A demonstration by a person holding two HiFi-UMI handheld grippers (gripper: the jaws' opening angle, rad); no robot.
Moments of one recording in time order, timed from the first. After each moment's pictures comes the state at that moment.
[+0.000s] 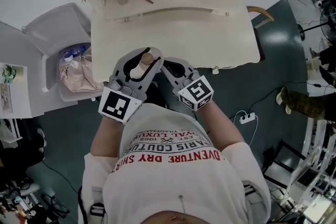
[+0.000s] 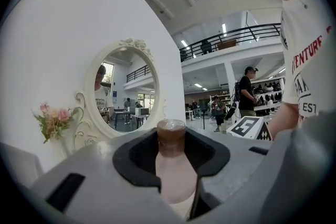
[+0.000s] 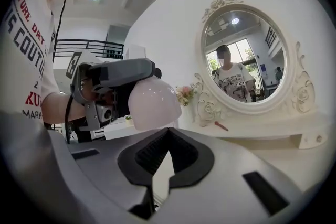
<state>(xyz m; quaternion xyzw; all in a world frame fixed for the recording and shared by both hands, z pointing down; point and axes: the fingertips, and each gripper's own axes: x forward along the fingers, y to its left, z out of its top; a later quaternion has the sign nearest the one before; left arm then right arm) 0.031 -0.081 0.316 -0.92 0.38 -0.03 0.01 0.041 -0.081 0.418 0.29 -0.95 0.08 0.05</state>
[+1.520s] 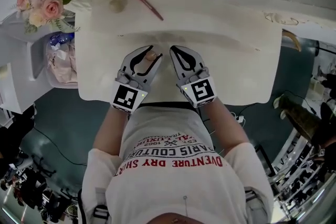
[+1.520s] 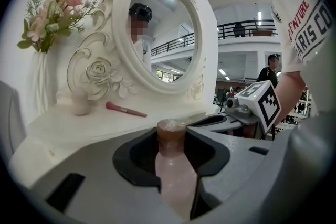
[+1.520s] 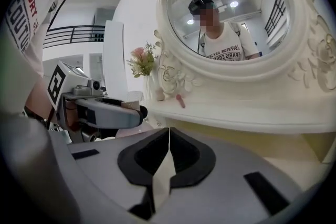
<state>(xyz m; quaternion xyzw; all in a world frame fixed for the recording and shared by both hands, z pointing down) 0.012 -0.310 0.549 -0.88 0.45 -0.09 -0.13 0.048 -0.325 0.572 0.31 -0.93 0.12 0.14</state>
